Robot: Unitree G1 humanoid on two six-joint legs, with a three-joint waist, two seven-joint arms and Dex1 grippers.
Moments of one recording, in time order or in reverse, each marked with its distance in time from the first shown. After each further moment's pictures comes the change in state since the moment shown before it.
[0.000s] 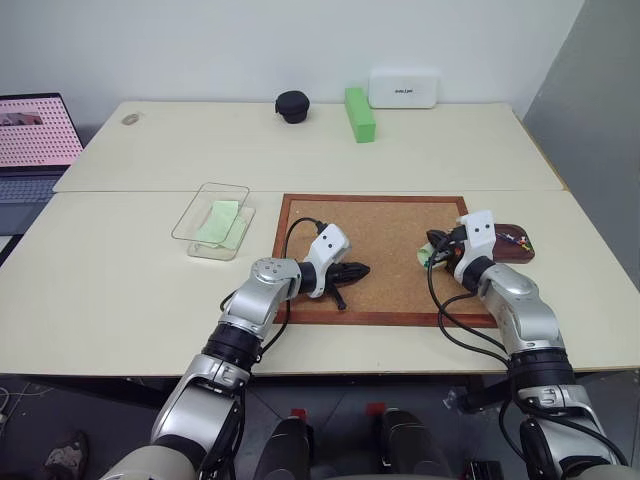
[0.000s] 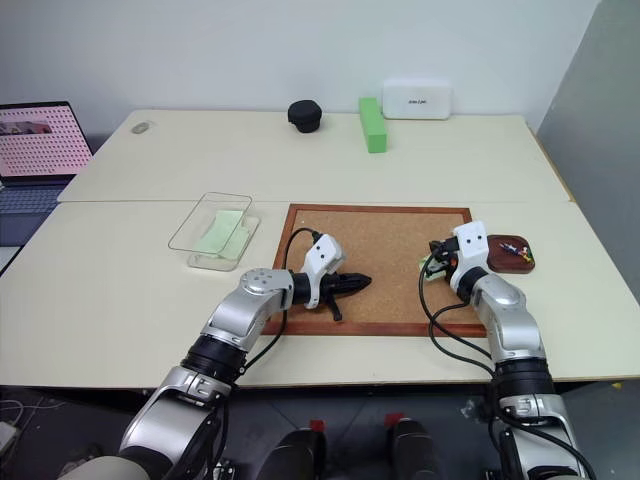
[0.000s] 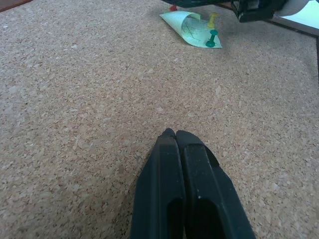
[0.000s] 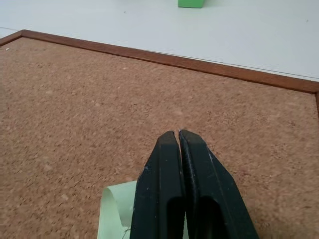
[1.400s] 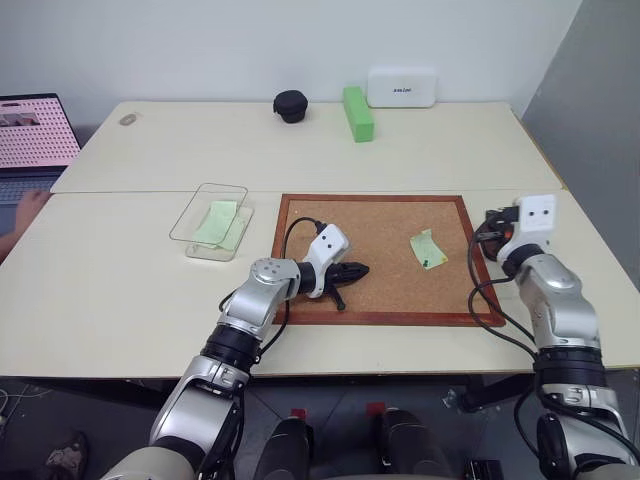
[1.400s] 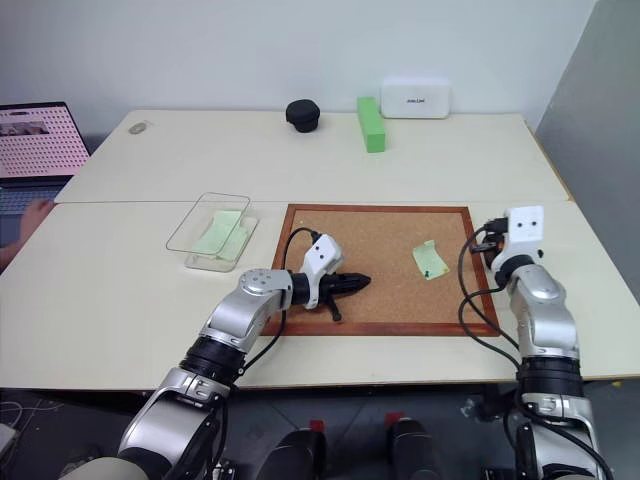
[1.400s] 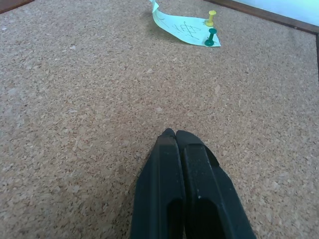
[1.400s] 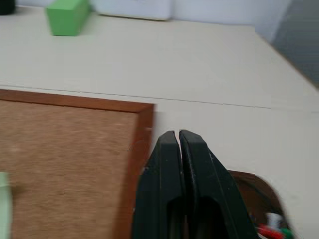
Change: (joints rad) left arm 0.010 0.009 -0.020 -0.014 0.013 -0.018 0.000; right arm -0.008 -0.104 -0.182 -0.025 -0.021 0.028 -0.242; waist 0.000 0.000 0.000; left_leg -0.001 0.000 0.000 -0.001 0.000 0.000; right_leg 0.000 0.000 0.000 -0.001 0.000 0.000
